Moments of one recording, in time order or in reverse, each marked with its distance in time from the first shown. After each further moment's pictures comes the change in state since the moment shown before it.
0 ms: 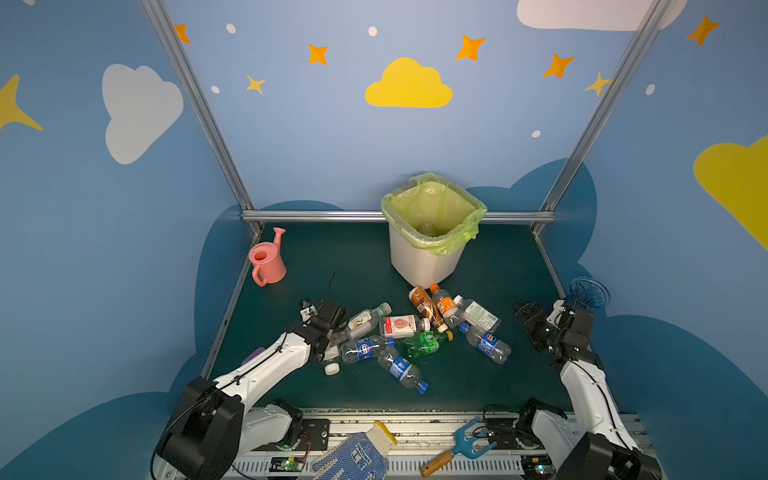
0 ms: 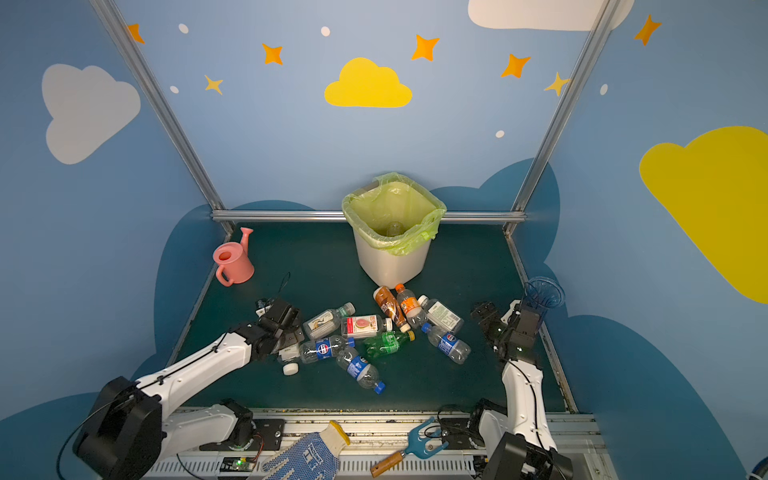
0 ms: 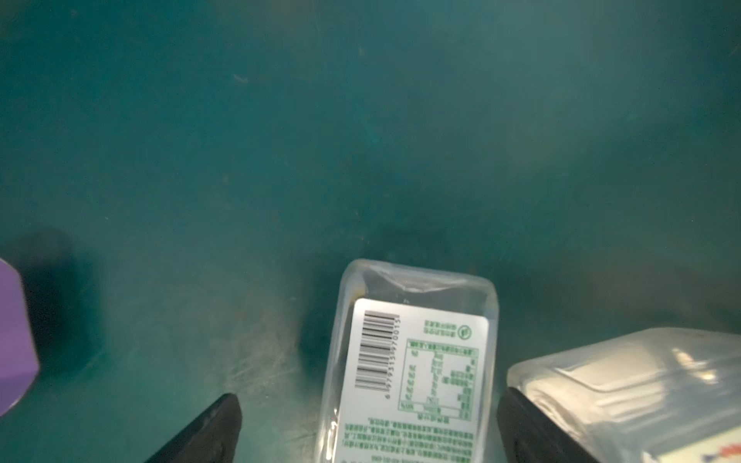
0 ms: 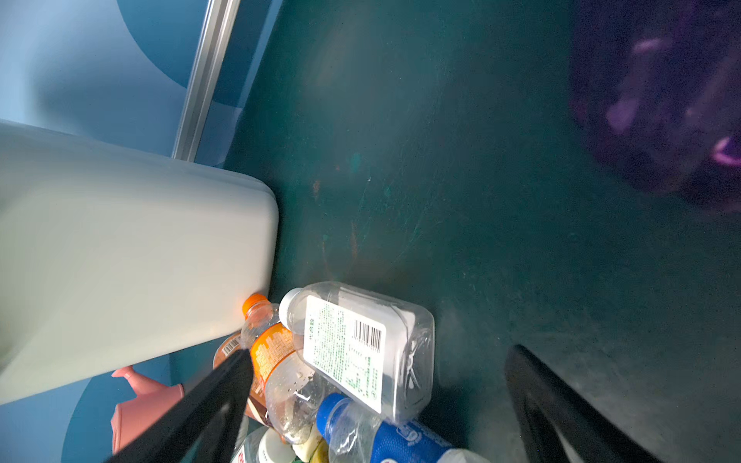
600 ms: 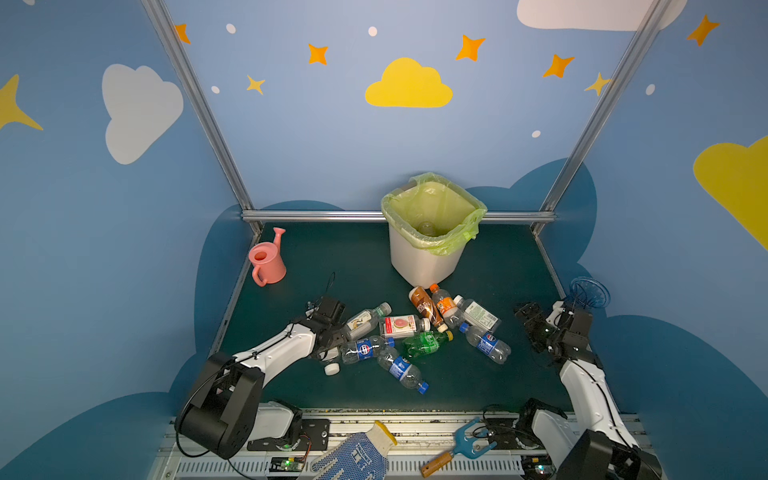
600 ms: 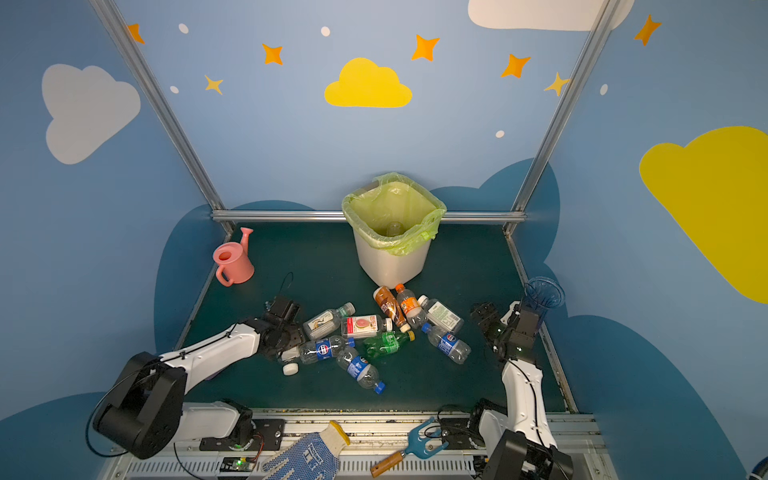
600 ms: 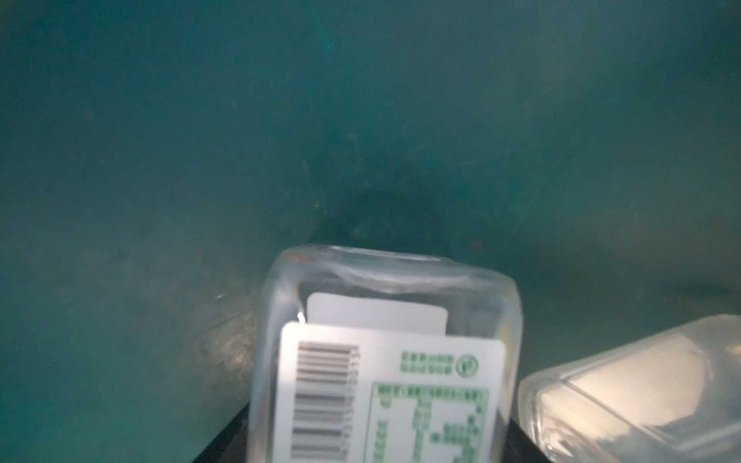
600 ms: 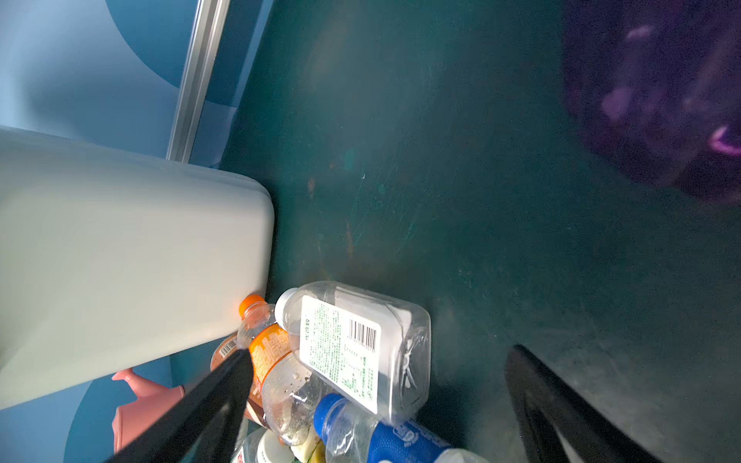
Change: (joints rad) left arm 0.082 0.132 0.002 0.092 0.186 0.056; right arm -0.001 0.011 -0.007 0.005 0.001 0.008
